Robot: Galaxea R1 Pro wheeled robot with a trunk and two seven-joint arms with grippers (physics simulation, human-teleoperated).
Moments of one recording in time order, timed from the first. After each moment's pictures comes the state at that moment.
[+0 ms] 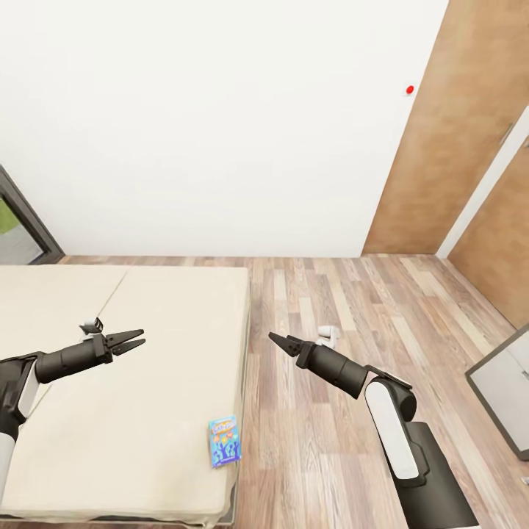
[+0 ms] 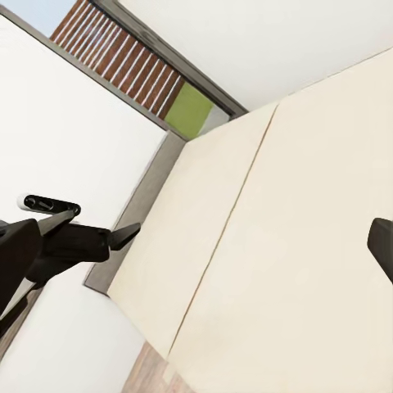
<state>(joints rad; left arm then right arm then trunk) -0.73 0.38 0.40 -0.83 0.06 0.86 -1.50 -0.41 0.07 0.05 -1.54 -0.60 0.73 0.52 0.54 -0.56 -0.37</state>
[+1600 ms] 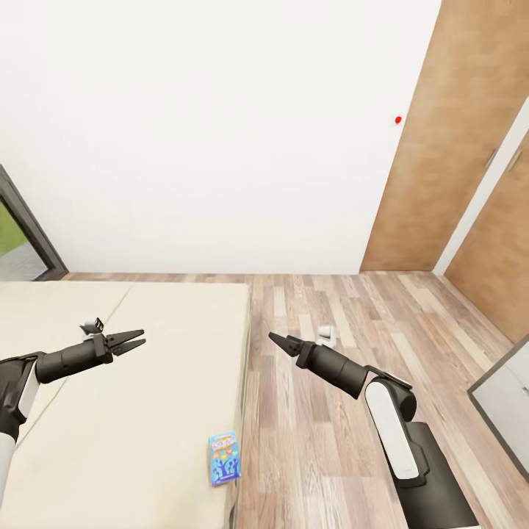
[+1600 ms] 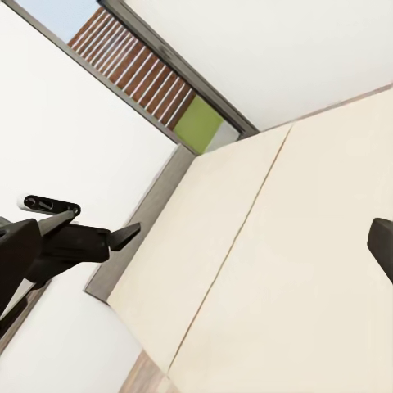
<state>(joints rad) -0.73 0.38 0.39 -0.83 0.06 0.86 -1.50 -0.41 0.07 0.05 -1.54 -0.60 0.73 0.52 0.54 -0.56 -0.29</state>
